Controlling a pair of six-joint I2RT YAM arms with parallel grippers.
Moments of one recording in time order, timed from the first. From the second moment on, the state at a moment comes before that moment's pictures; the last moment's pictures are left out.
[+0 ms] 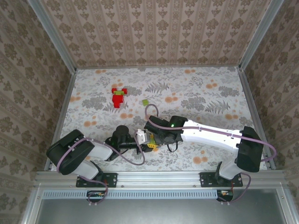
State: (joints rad) left arm -0.80 1.48 0.20 0.94 0.68 0.26; right arm 1.07 1.55 1.25 -1.00 0.22 0.92
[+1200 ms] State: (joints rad) left arm -0.80 1.49 0.21 0.94 0.67 0.26; right arm 1.08 1.63 1.32 -1.04 0.25 0.92
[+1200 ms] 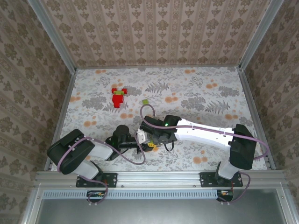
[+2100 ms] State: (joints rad) left arm -0.80 1.49 0.24 0.92 0.64 0.28; right arm 1.08 1.55 1.25 -1.02 0.25 0.87
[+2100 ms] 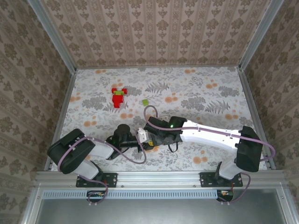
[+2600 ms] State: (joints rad) left arm -0.80 1.49 0.25 0.81 0.61 0.29; right arm 1.08 1.35 1.24 -1.08 0.30 0.84
